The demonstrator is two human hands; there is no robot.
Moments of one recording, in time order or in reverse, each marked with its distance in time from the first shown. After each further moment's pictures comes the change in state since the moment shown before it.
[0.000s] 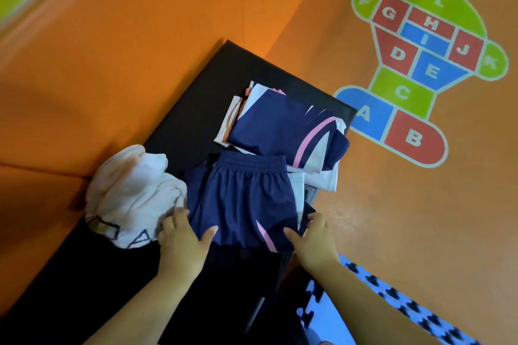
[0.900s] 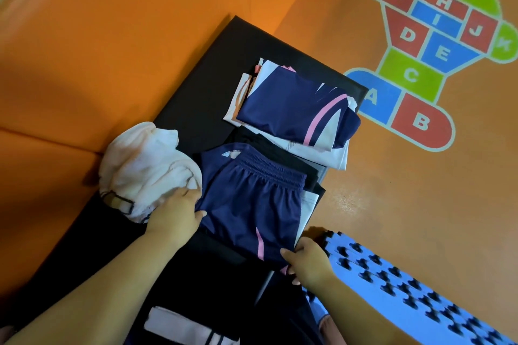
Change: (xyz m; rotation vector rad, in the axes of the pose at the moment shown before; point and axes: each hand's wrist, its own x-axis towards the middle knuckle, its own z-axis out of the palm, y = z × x) left_hand 0.022 -0.025 -0.034 0.413 -0.170 0.329; right_hand -0.047 0.033 0.041 0.126 -0.272 0.173
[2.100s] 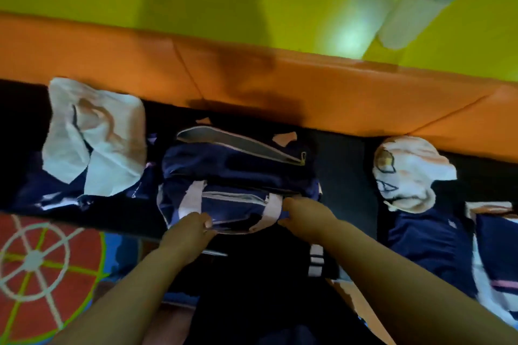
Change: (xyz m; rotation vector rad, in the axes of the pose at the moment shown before) left_hand -0.478 -0.152 0.150 -0.943 0.083 -0.918; right_hand -0.240 -0.070 0.305 -1.912 -0.608 -1.000
